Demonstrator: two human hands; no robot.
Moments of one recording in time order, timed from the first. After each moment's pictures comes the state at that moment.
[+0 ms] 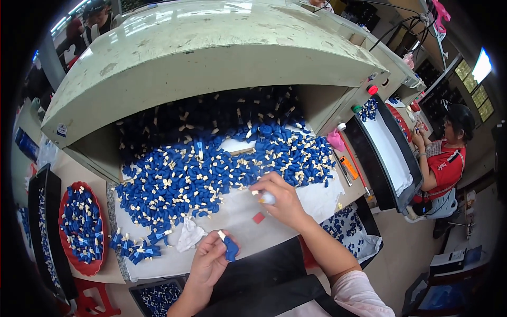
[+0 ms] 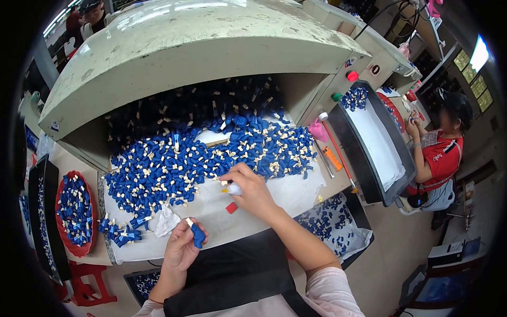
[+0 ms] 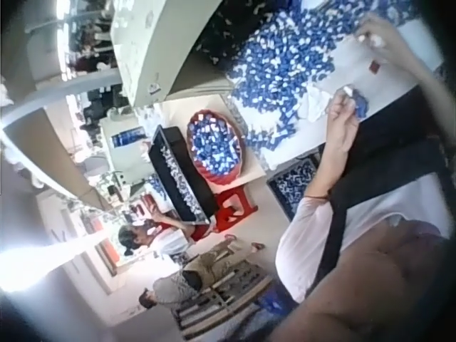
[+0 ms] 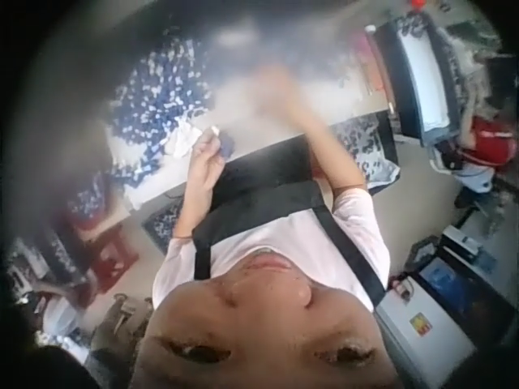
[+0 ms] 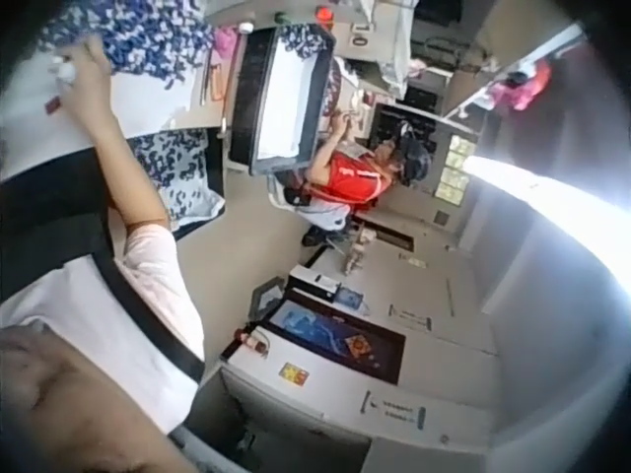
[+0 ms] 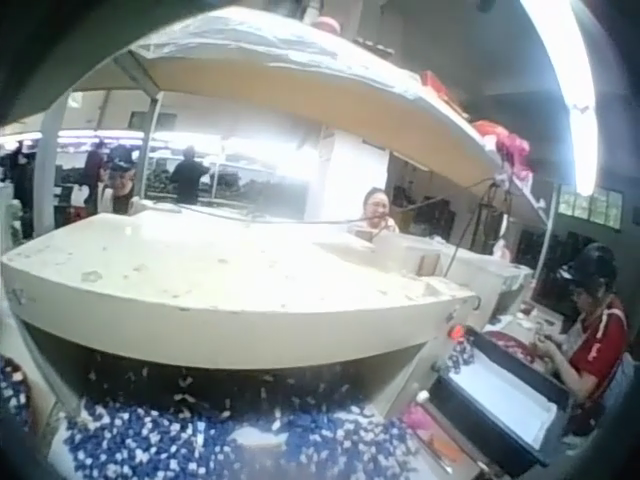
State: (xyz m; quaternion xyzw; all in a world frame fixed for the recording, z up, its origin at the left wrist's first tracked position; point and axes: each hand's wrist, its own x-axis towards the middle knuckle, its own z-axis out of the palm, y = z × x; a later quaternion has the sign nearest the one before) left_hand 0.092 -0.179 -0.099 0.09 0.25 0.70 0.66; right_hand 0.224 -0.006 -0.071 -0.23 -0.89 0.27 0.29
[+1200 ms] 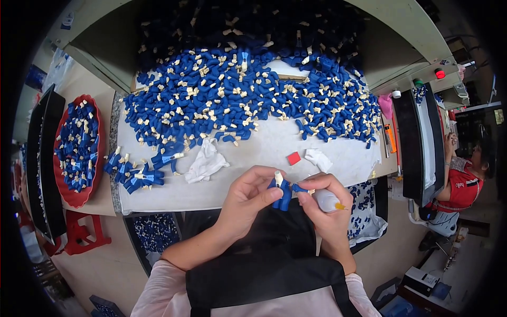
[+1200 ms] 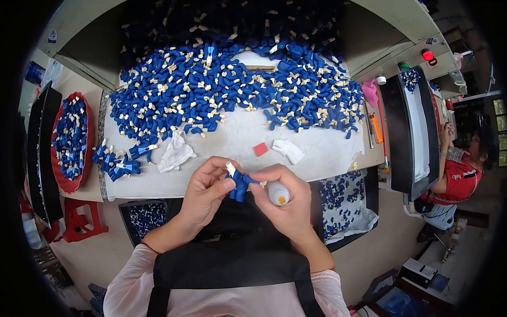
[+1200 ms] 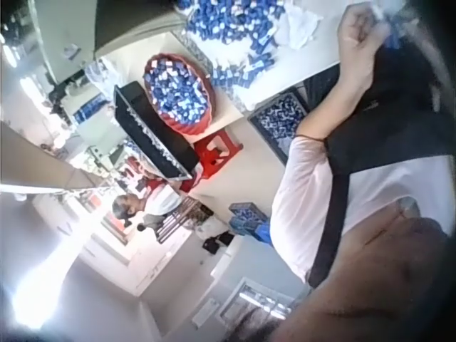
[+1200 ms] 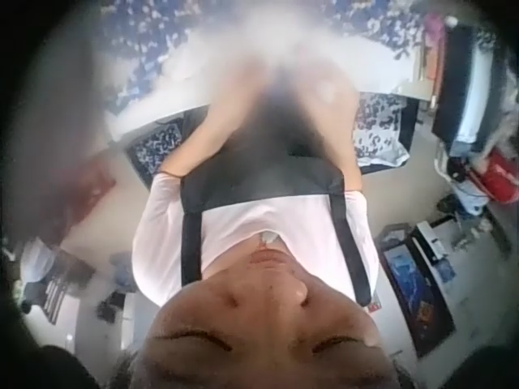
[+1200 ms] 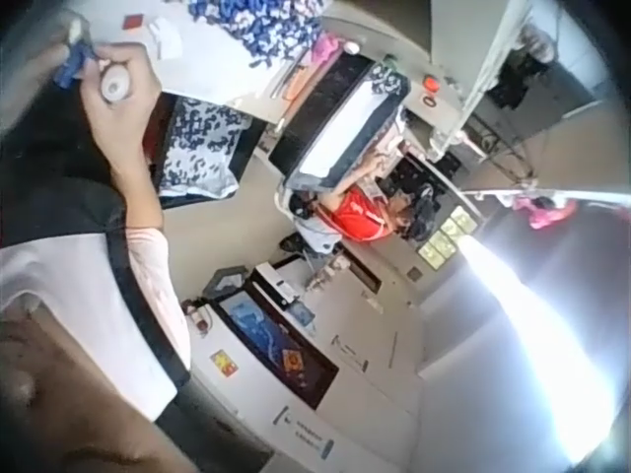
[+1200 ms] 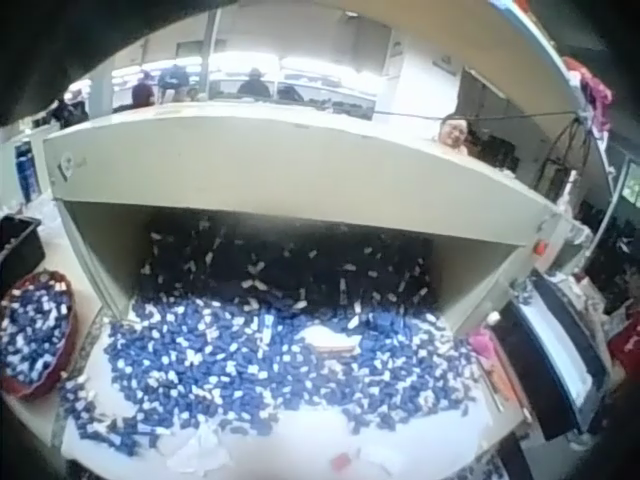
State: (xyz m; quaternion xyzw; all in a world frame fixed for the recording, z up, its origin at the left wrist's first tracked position) left_hand 0.115 -0.165 -0.089 0.16 0.32 0.68 0.64; right_hand 0.246 -0.091 -0.042 -0.36 -0.70 0.53 0.32
